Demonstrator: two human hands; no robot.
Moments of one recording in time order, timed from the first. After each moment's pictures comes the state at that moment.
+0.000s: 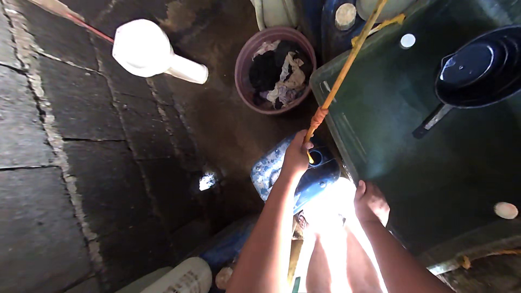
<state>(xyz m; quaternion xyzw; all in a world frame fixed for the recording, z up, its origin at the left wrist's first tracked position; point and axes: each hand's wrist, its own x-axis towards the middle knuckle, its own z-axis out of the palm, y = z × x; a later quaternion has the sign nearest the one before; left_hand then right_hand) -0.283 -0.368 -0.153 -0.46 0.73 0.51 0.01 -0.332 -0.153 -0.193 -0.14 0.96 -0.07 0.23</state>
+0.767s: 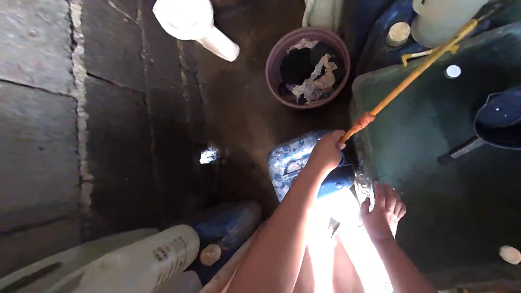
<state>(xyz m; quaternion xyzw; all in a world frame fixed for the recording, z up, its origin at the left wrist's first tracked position) -0.276 -0.375 -0.129 -0.43 0.74 0.52 0.06 -0.322 -0.138 -0.207 -0.39 0.90 -0.18 0.04</state>
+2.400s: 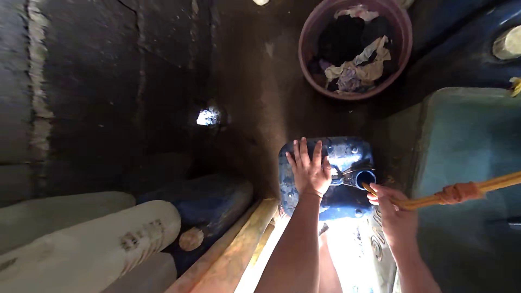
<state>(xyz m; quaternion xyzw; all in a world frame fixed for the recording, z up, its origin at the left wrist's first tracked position) -0.196 -0.351 -0.285 -0.65 0.74 0.10 -0.16 -0.342 -0.256 -0.191 -0.26 0.78 -0.43 0.38</state>
